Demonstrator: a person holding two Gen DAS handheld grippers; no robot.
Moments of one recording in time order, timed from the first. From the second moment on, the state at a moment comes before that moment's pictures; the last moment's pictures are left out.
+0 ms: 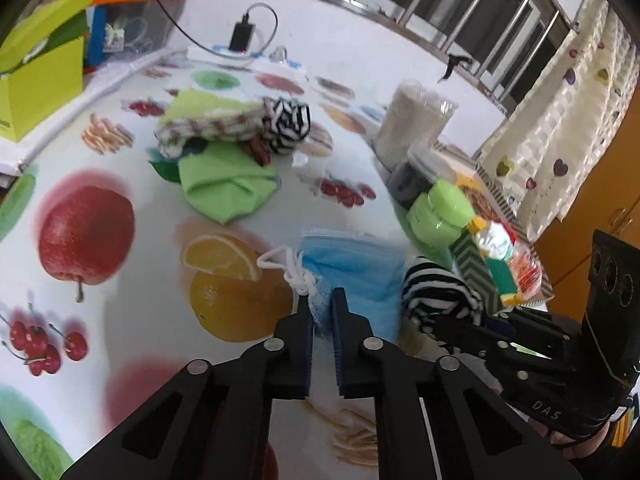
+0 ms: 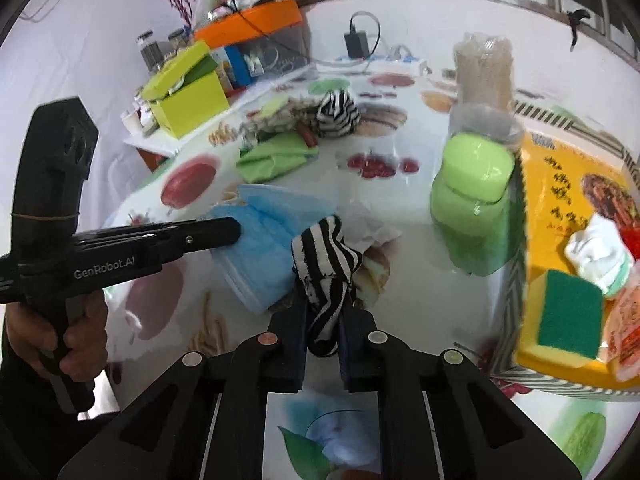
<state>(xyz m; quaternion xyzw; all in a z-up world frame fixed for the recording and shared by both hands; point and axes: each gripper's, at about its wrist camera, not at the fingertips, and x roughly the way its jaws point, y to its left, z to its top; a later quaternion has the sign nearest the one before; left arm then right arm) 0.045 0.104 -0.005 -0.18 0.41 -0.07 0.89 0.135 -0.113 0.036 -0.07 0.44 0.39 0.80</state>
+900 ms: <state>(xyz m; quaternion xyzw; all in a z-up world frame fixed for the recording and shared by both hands) 0.025 0.053 0.052 -0.14 0.35 -0.12 0.92 0.126 -0.176 0.081 -0.02 0.39 0.34 0.86</state>
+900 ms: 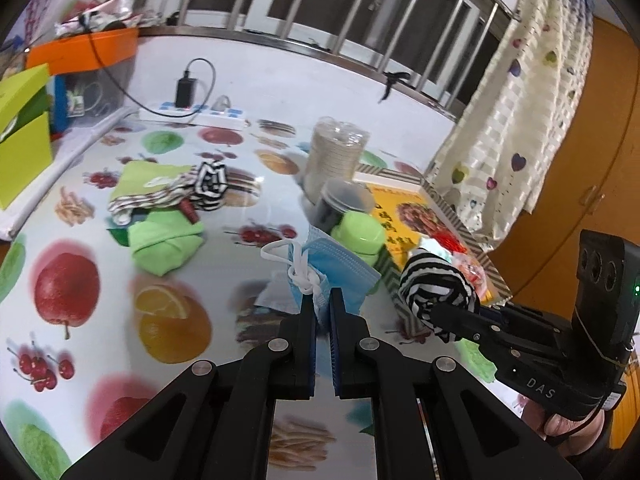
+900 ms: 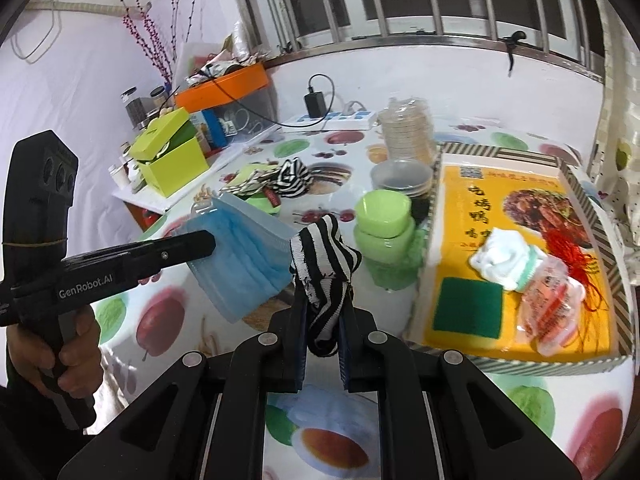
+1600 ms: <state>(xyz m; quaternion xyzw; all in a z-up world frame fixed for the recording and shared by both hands) 0.051 -0.014 0.059 -0.10 0.36 -0.19 0.91 0.139 -0.224 0.083 0.00 0.39 0.28 0.88</state>
